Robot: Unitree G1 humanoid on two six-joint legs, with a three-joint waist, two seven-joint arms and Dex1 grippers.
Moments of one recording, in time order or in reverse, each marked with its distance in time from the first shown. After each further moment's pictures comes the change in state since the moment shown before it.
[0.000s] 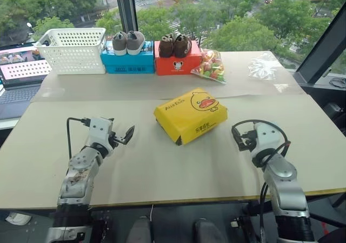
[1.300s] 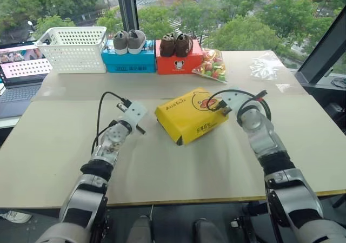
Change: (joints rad) left arm -0.513 -0.062 -0.253 0.757 0.420 -0.432 0.145; right arm -0.642 -0.108 0.312 0.762 -0.417 -0.161 -0.142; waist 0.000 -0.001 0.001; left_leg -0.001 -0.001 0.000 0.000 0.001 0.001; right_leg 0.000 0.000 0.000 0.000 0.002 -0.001
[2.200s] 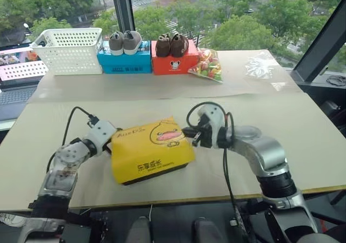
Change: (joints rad) left arm 0.473 0.297 0.175 -0.639 -0.193 0.284 -0.408; right arm 0.215 0.033 0.028 -0.790 0.709 0.815 0.630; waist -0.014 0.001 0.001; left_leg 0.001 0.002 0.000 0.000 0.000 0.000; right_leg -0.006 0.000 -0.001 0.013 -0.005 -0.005
